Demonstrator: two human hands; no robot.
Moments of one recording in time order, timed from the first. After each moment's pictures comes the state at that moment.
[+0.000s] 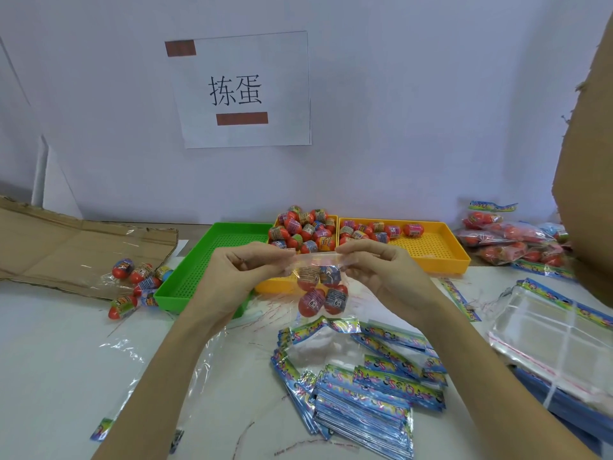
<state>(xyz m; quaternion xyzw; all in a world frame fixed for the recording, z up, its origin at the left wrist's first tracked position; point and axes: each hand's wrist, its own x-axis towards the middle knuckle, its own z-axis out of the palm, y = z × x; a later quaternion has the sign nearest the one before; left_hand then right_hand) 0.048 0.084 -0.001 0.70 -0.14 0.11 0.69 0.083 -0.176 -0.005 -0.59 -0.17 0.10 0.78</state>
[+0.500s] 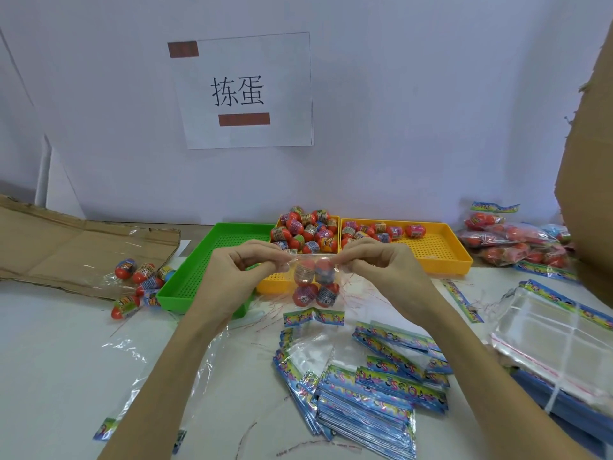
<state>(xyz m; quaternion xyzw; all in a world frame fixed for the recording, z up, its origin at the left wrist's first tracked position) 0.051 0.087 -0.002 0.75 -0.13 0.16 0.63 0.074 -0.172 0.003 -0.73 -0.21 -0.01 0.65</state>
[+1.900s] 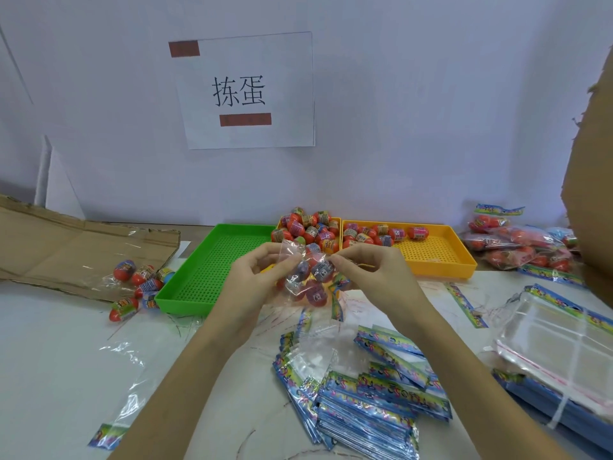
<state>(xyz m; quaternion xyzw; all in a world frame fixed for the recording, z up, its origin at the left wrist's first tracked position) 0.042 0.056 -0.001 0.65 -0.03 0.06 0.76 0.072 -0.152 -0.002 -0.76 -0.15 -0.06 0.63</state>
